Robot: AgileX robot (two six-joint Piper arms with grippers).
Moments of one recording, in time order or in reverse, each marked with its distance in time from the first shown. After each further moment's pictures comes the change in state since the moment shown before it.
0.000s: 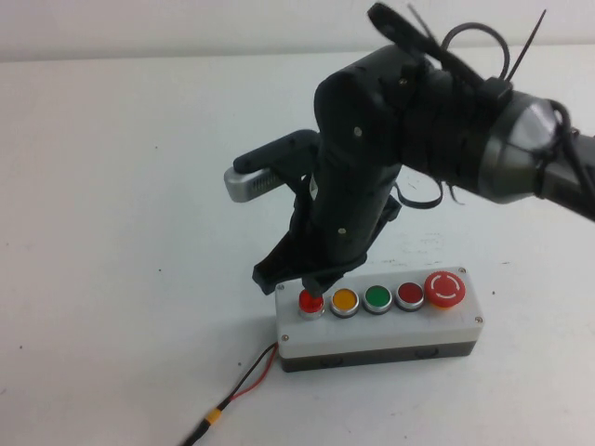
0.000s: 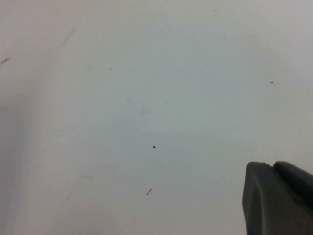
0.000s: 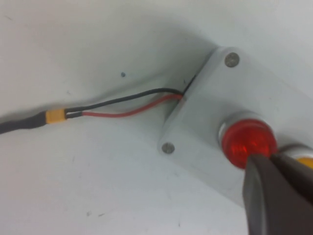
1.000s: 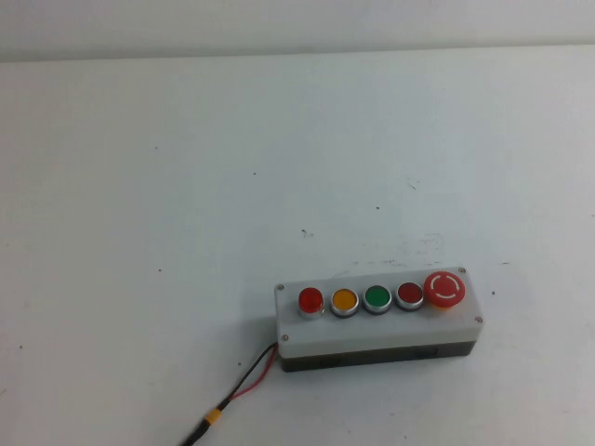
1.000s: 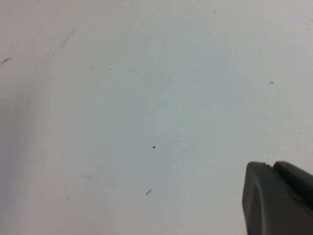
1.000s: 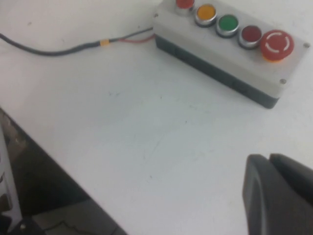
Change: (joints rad) right arm 0.000 -1.366 0.824 -0.045 -0.035 0.004; left arm 0.000 0.000 0.000 0.000 0.000 0.000
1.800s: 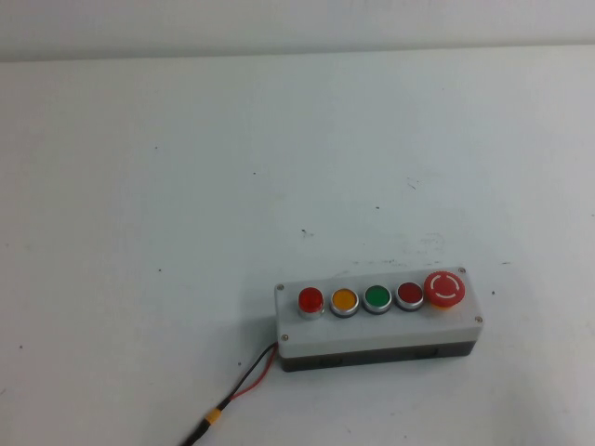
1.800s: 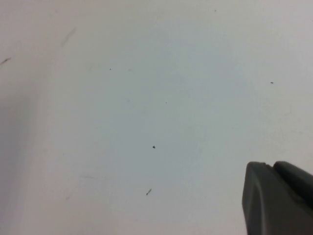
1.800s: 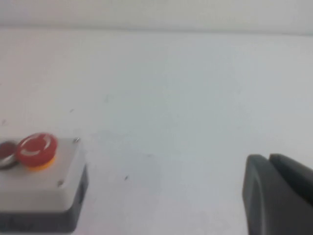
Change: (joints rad) right arm -0.619 -0.477 0.795 -0.112 -0.843 0.000; left arm 0.000 0.000 0.000 0.000 0.000 0.000
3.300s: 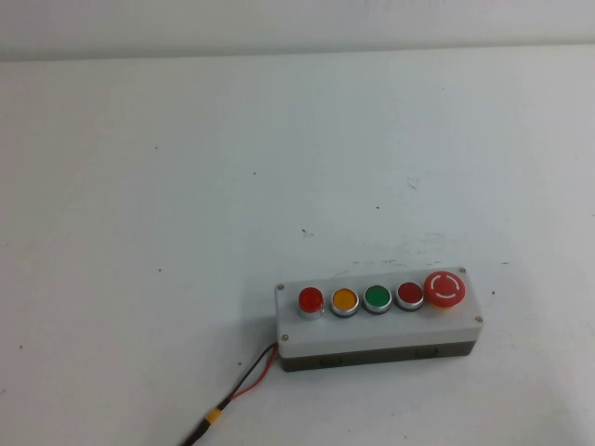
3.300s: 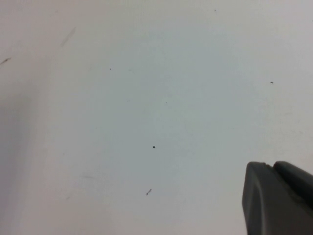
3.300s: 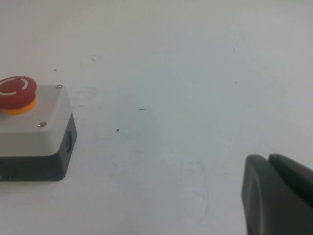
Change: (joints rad) right arm -0.155 -0.110 0.170 0.347 -0.009 -0.347; left arm 0.000 0.000 0.000 0.000 0.000 0.000
